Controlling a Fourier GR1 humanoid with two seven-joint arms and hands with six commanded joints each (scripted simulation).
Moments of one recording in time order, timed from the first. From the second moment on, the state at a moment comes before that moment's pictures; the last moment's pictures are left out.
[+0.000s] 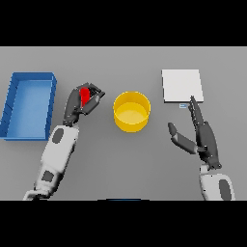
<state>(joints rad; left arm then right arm) -0.55 -0.02 0.06 -0.84 -0.21 0.16 -0.21 0.08 -0.08 0.09 -1.71 0.17 0.00 -0.09</state>
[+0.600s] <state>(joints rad) -0.54 -0.02 0.09 -0.94 -0.08 0.06 -0.23 0.07 -0.07 0.10 -1.70 0.18 -0.01 -0.09</state>
